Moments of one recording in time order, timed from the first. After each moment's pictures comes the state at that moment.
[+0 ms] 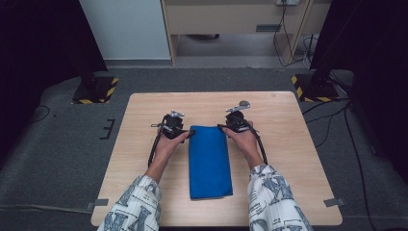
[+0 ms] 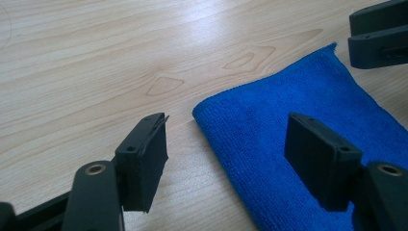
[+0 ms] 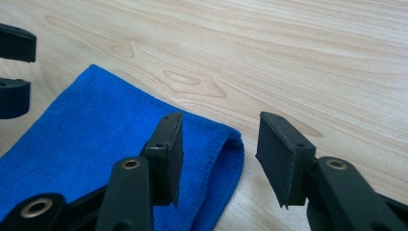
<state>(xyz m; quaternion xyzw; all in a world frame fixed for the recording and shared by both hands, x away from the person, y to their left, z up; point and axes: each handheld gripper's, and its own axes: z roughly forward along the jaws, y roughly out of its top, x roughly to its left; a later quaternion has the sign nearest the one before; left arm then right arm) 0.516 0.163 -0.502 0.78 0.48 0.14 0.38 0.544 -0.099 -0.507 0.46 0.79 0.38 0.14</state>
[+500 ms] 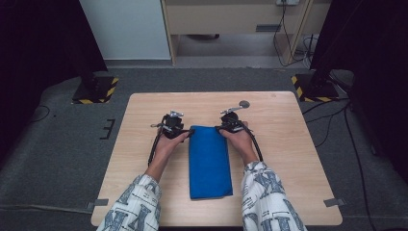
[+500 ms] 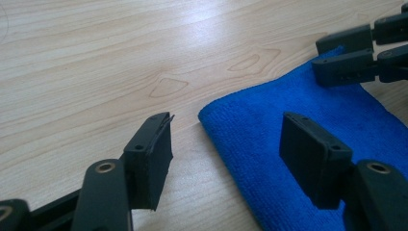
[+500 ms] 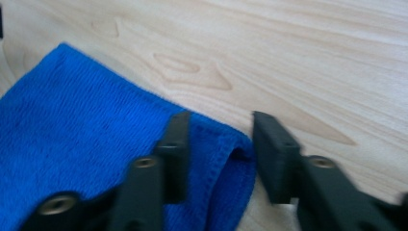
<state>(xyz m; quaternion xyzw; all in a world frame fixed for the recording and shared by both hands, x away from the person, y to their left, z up) 0.522 0.165 -0.511 0.78 0.48 0.14 0.39 0.556 -0.084 -0.528 0.45 0.81 0.35 0.14</state>
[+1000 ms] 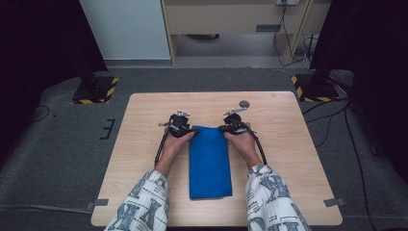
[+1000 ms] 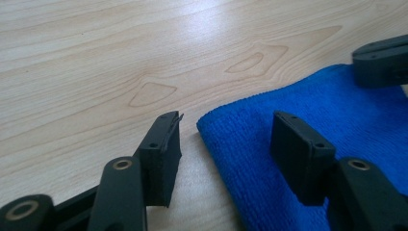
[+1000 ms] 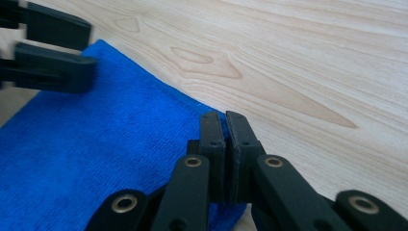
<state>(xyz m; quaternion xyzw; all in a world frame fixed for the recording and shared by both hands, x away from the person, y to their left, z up) 0.539 0.142 -0.527 0.78 0.48 0.14 0.37 0.545 -0.094 -0.522 0.45 0.80 0.37 0.12</state>
